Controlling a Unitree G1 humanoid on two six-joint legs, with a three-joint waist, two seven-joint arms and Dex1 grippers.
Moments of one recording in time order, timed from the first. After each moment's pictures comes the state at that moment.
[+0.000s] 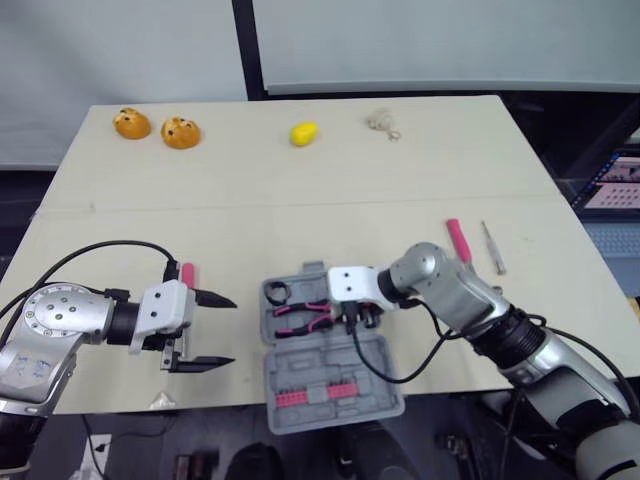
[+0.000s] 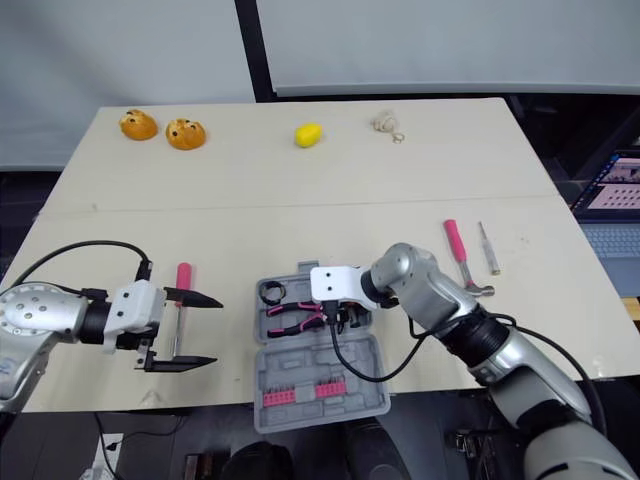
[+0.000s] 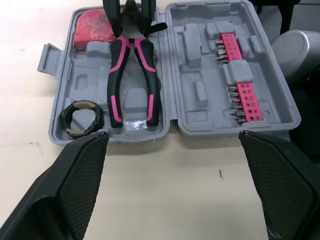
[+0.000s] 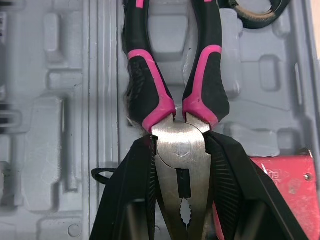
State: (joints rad) left arm -0.10 0.98 0.09 -0.22 -0.36 0.15 -1.23; right arm -0.81 -0.54 0.66 0.05 -0.12 0.47 1.18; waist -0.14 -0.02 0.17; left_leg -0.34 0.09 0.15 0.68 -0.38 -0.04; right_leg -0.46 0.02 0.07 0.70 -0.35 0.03
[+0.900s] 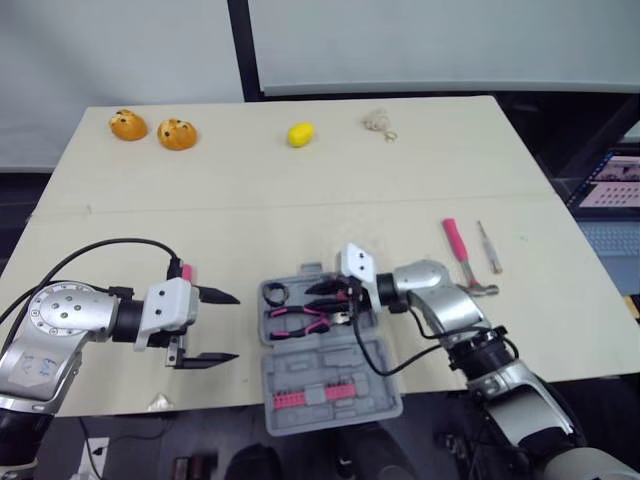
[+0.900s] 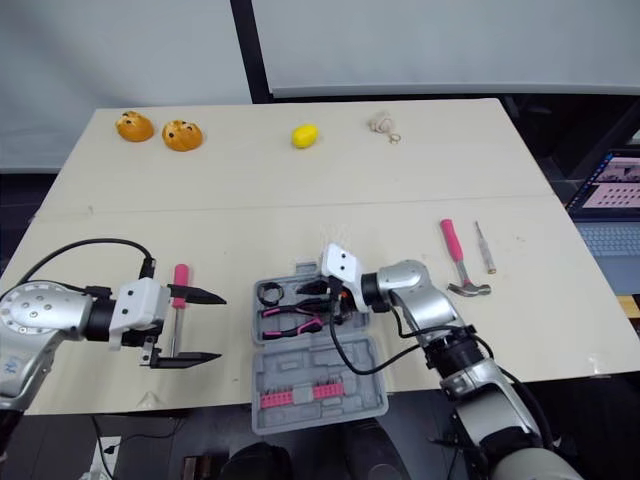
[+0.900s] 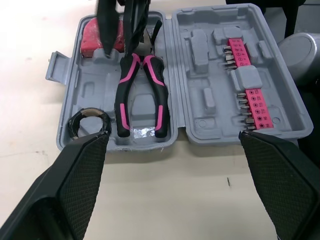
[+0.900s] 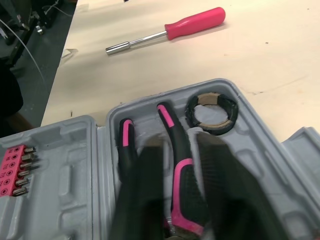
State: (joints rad) left arm -0.13 0.96 0.09 -0.22 -0.34 0.15 -1.22; right arm -0.63 -0.31 0.34 0.31 0.16 0.19 1.16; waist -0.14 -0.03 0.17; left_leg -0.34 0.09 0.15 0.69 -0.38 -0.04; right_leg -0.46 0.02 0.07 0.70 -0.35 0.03
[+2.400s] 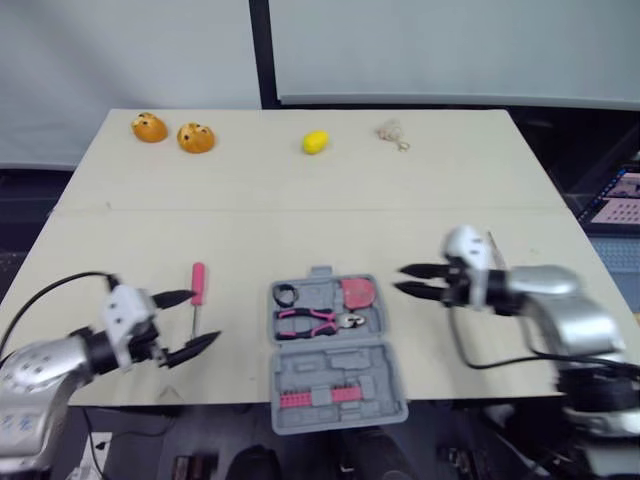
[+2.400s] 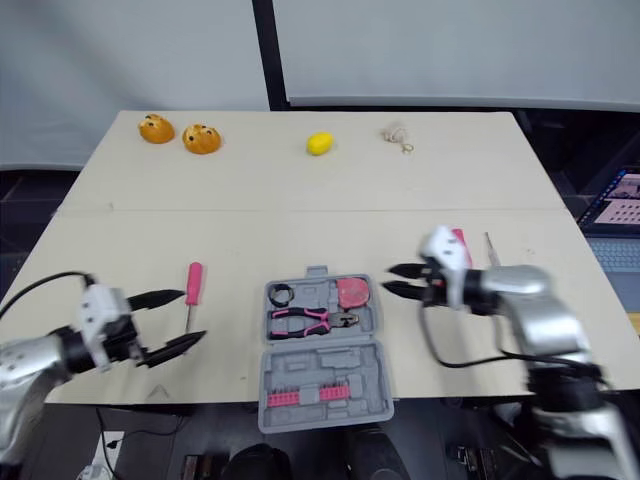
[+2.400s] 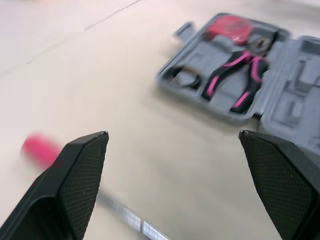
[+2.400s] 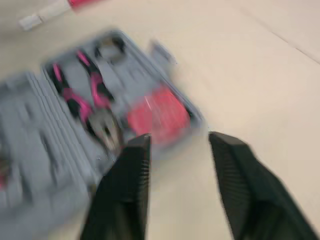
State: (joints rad) left arm 0.30 0.72 0.47 -0.22 -0.44 0.22 -0.93; right arm -0.29 -0.87 -0.12 0.00 0.31 0.47 1.16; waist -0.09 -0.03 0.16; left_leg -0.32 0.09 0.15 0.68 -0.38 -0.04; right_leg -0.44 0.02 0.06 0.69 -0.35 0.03
